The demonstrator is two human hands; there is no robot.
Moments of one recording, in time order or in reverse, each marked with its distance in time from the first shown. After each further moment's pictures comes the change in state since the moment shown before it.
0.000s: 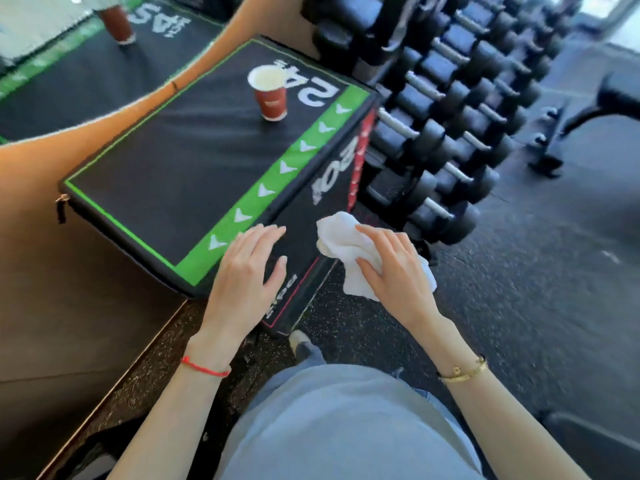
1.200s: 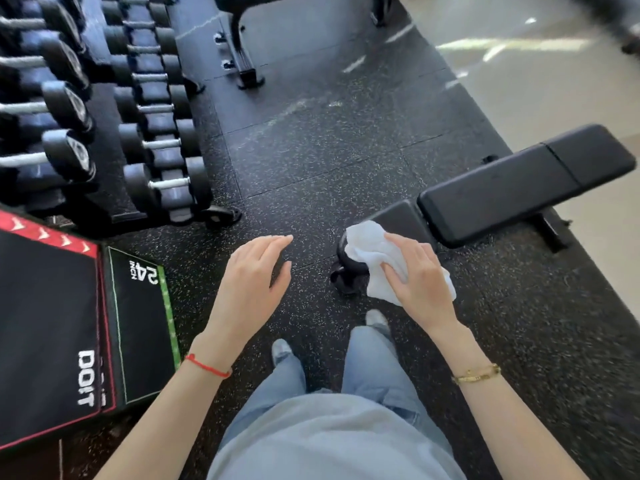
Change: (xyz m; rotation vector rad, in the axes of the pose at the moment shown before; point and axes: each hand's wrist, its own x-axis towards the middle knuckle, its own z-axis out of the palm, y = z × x) left_hand -0.203 0.403 0.235 -0.056 -0.519 0.853; right_hand -0.557 0.169 -0.198 -0.151 0.536 0.850
